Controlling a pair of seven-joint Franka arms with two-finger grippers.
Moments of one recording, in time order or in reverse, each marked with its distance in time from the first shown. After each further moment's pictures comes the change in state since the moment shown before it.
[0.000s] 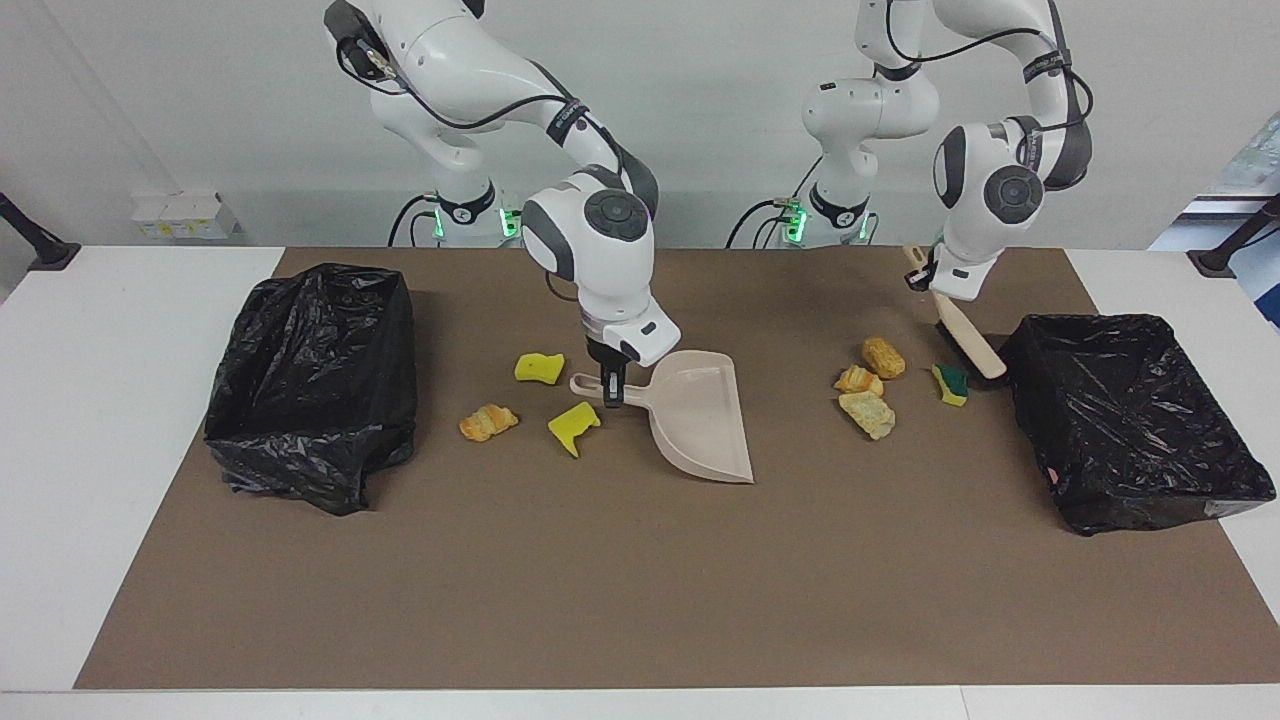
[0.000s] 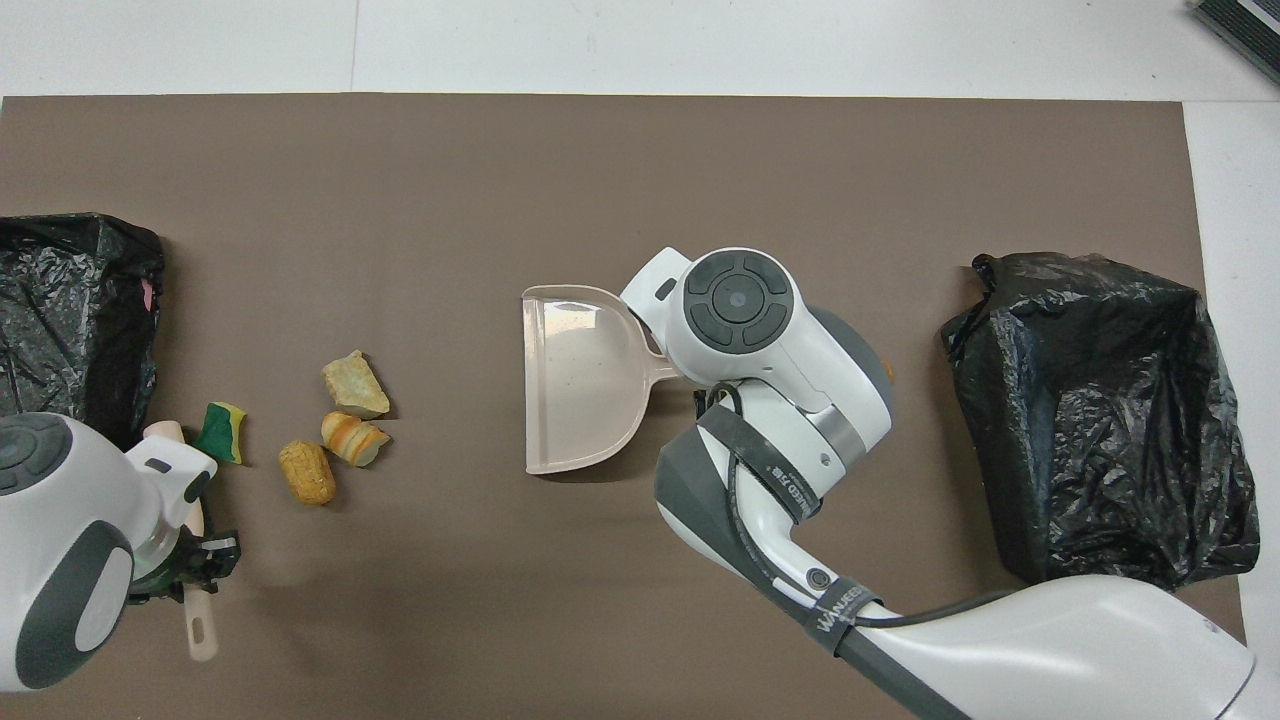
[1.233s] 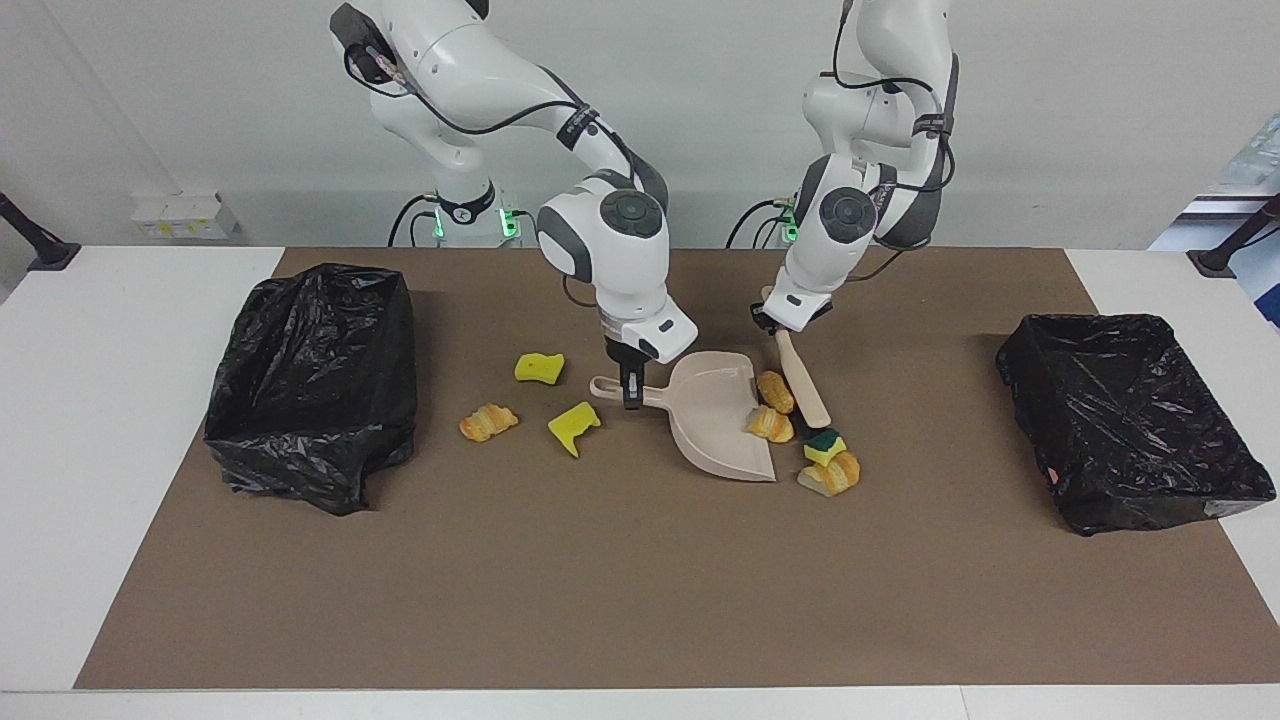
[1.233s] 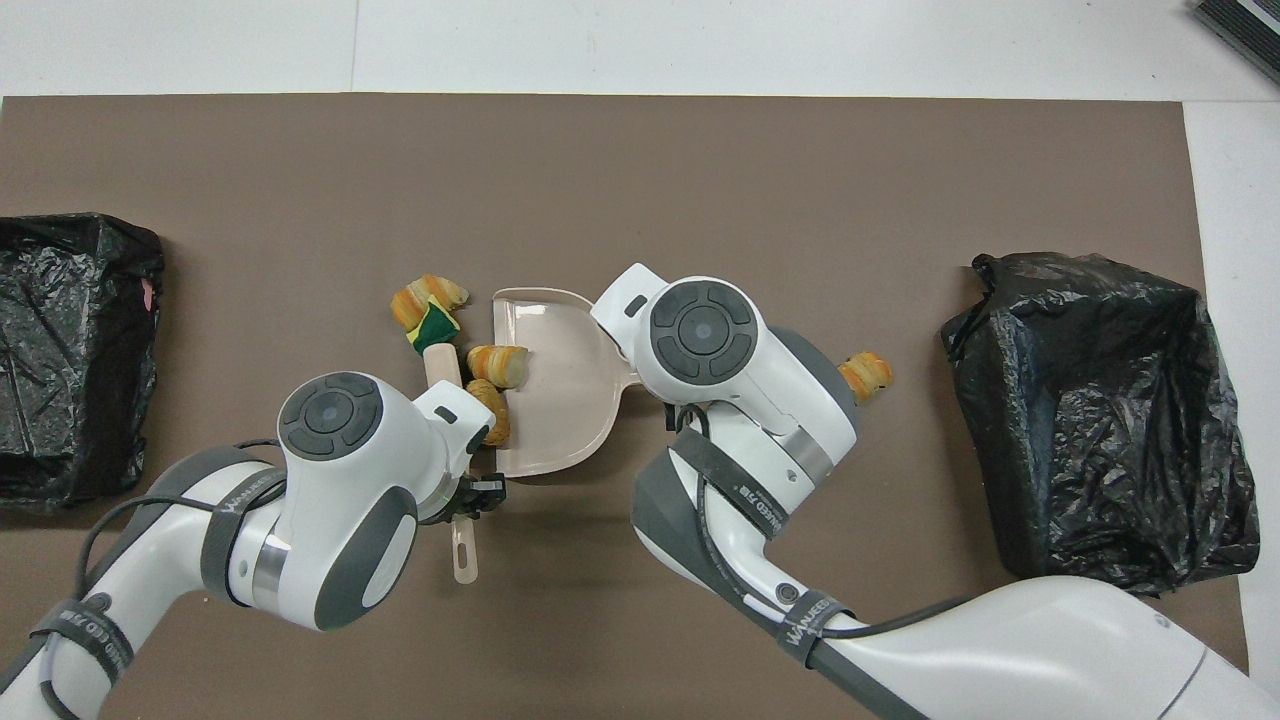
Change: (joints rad) left arm -0.441 0.261 -0.022 0.218 -0.332 0.243 -0.036; right arm 0.045 0.022 -0.001 -0.017 -0.029 0.080 0.063
